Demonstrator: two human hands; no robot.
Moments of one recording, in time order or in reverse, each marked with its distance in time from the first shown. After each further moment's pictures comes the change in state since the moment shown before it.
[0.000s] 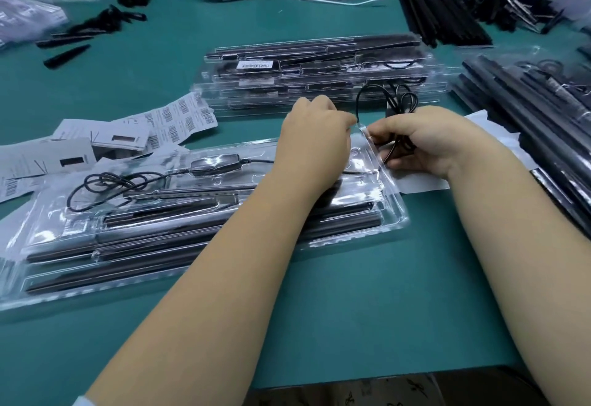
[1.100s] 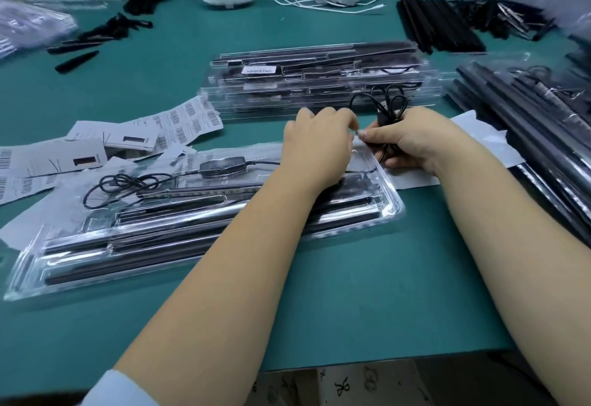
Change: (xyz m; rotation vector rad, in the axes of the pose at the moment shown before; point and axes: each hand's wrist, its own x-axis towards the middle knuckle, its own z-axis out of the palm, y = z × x) left_hand -0.003 0.003 0.003 -0.024 -0.096 -0.057; right_hand 0.000 0.001 0.008 -0.093 0.052 -0.083
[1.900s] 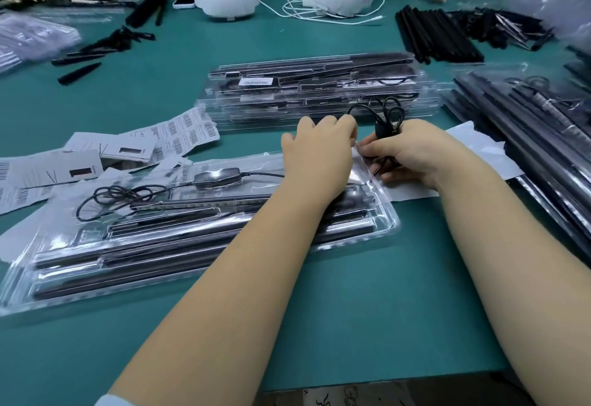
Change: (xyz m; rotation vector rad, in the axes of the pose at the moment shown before) left_hand 0.002 0.011 0.007 0.054 0.111 -0.037; right_hand 0.001 0.003 -0.003 -0.005 -0.046 0.000
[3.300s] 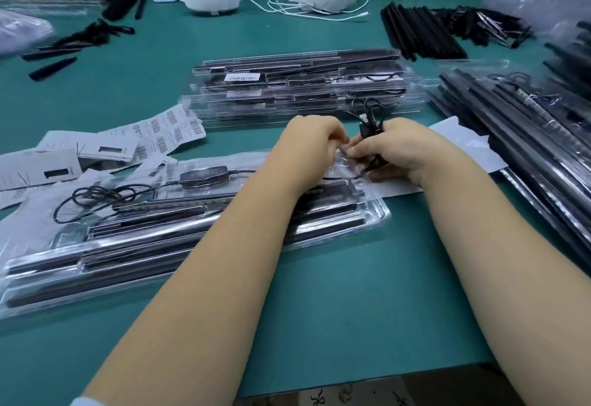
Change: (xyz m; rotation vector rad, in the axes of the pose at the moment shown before) left_hand 0.009 -0.017 -0.009 -0.333 -0.141 0.118; right_hand -0.008 -0.007 0.006 -0.009 0.005 0.045
